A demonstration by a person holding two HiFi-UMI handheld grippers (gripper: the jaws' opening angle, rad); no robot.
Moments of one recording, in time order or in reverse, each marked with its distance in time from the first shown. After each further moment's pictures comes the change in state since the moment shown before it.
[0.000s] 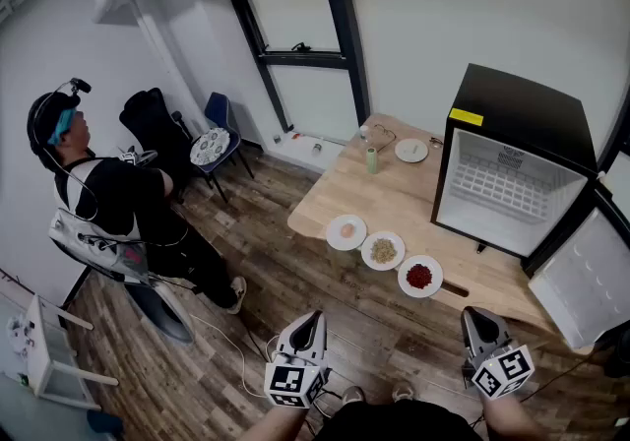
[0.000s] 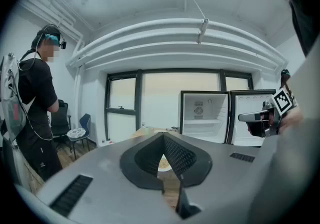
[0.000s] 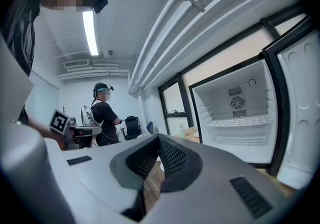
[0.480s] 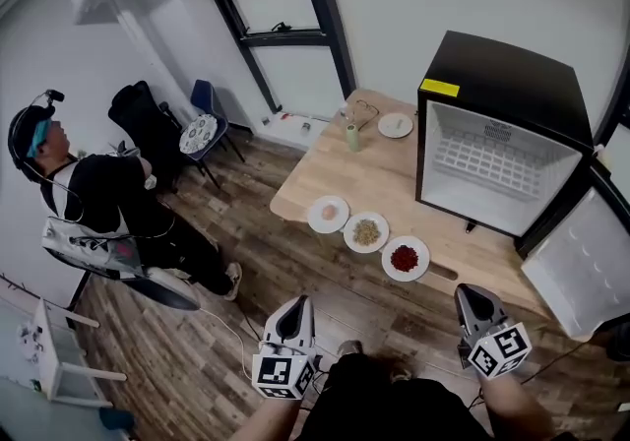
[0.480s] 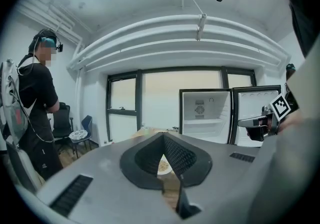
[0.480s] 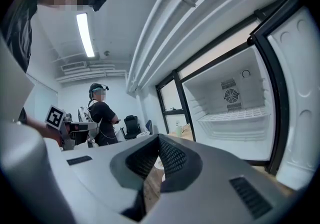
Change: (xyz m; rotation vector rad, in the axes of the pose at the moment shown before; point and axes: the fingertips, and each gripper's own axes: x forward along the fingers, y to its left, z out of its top) left arm 0.031 -0.030 0.008 0.023 -0.017 0.028; right arm 0.010 -0.059 -0.012 0.032 0.012 0.015
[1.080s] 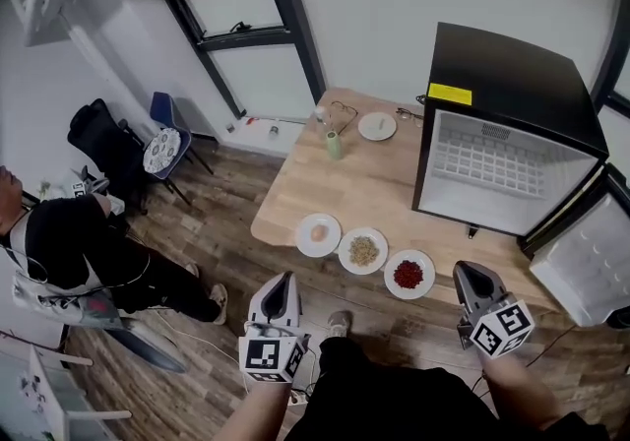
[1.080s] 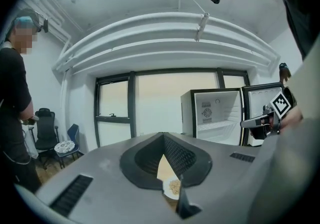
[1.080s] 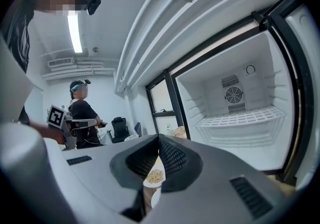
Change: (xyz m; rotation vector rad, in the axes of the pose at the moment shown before) left arm 0.129 0.088 0.031 0.060 -0.063 -0.120; right arm 0.109 -0.031 0.019 0.018 -0.016 -0.124
